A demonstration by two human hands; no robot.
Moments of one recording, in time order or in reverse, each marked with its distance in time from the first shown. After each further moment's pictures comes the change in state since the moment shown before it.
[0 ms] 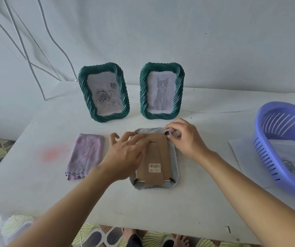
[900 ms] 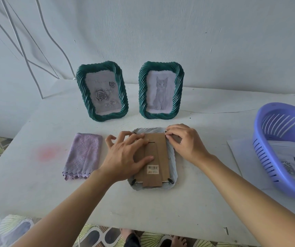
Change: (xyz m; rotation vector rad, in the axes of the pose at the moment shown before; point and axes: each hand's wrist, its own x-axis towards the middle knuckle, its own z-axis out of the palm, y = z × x) left_hand 0.001 -0.003 0.018 -0.122 0.041 -0.074; right_hand -0.007 0.017 0.007 -0.062 0.106 -0.168
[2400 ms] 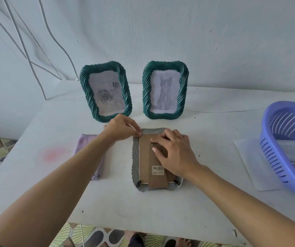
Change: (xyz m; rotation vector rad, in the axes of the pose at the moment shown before) left_hand 0.077 -0.048 -0.028 -0.586 -0.208 -0.421; right_hand -0.012 -0.055 0.027 -0.265 -0.211 0.111
